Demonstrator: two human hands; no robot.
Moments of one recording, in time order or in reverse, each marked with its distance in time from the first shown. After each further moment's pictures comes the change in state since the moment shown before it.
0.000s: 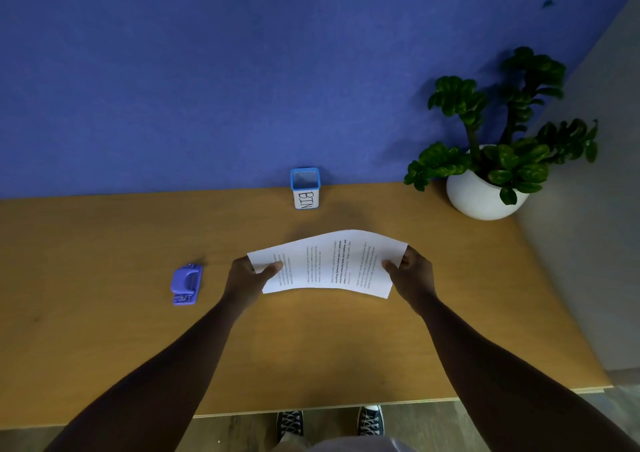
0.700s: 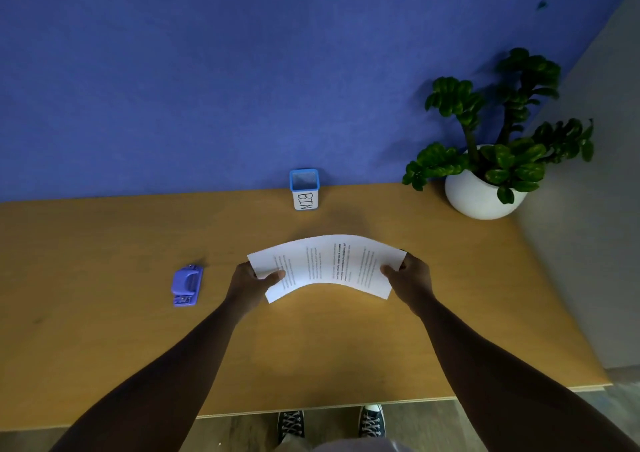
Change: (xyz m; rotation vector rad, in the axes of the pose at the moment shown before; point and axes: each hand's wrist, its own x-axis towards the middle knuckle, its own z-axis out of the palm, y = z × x) left_hand -0.003 -0.006 0.004 -0.012 -0.057 -0.029; right_hand -0.003 0.002 0.001 -0.025 -0.015 0.069
